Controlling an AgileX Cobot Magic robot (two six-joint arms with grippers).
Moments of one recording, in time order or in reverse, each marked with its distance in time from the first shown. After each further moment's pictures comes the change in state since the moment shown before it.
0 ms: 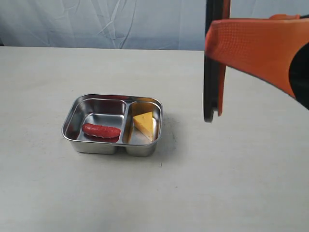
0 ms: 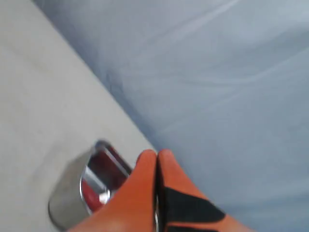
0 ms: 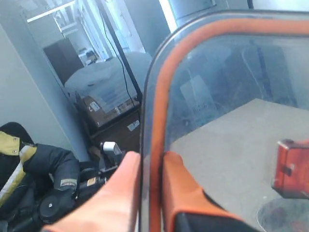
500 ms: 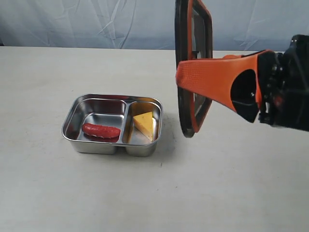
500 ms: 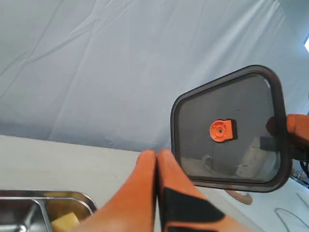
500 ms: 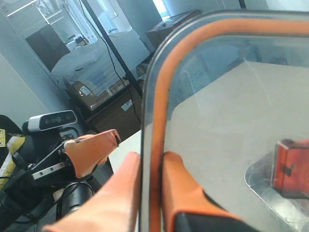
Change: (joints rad) left arm 0.000 -0.002 -0.074 -0.881 0.405 1.353; right arm 0.000 0.146 0.073 0.067 0.012 -0.104
